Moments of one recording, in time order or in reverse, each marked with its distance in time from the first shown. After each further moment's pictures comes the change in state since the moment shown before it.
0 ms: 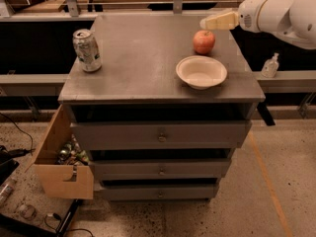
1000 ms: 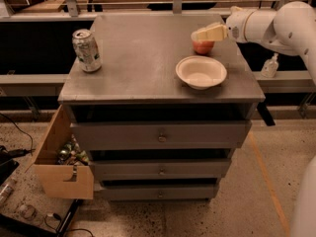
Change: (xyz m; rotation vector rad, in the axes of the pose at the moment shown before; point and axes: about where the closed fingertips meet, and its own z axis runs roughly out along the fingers) arm 0.046 0.021 0.038 -0.108 0.044 0.071
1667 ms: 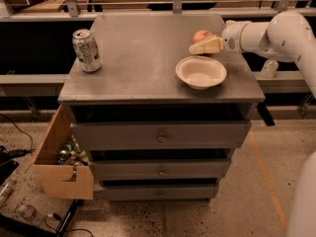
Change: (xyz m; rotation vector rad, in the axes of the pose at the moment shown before) arm 0.042 0.016 0.011 -0.046 0.085 0.019
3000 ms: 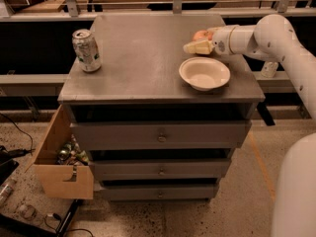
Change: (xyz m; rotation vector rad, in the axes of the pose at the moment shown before) arm 0.011 0.010 0.033 -0.033 0.024 -0.001
